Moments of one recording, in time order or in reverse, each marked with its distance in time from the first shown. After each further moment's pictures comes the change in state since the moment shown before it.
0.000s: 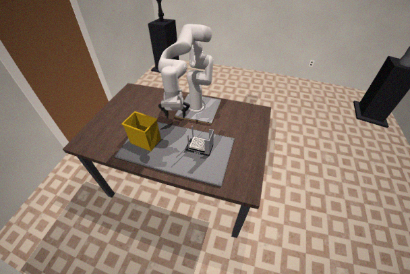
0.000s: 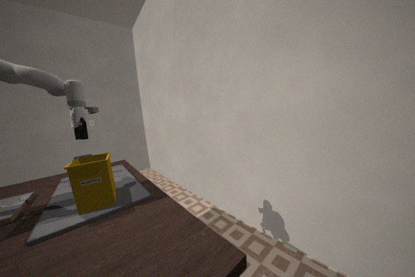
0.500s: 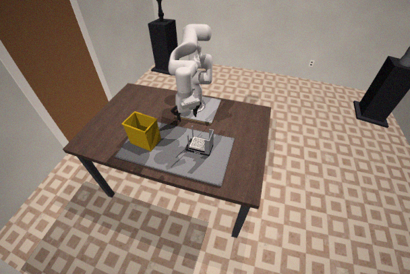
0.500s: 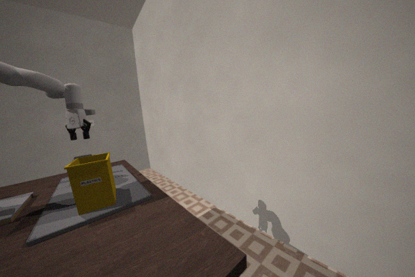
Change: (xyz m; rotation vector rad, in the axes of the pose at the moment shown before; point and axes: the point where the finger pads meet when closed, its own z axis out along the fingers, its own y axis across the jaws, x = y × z) arm 0.009 -0.065 0.002 -0.005 0.010 -0.435
